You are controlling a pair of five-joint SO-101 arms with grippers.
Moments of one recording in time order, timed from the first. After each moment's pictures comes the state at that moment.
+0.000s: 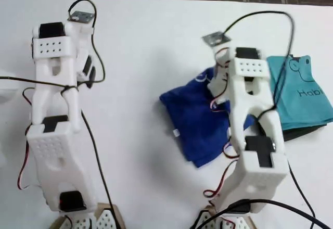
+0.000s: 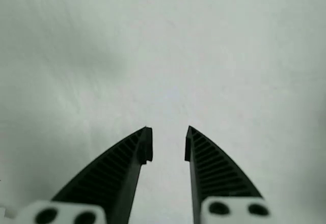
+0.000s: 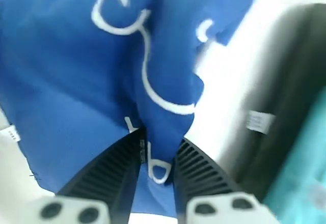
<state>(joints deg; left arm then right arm) -14.8 33.6 -37.3 100.5 -13.8 -0.5 13.7 -3.3 83.4 27.5</state>
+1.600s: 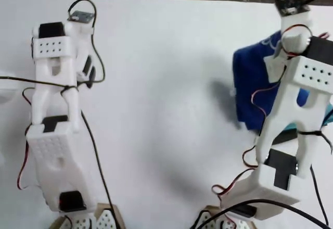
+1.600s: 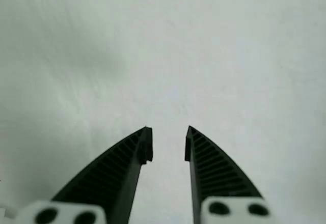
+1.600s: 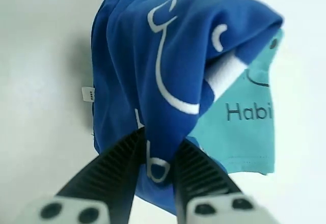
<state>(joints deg) -14.8 33.6 -37.3 100.5 -13.8 16.1 7.3 -29.4 96.0 32.3</state>
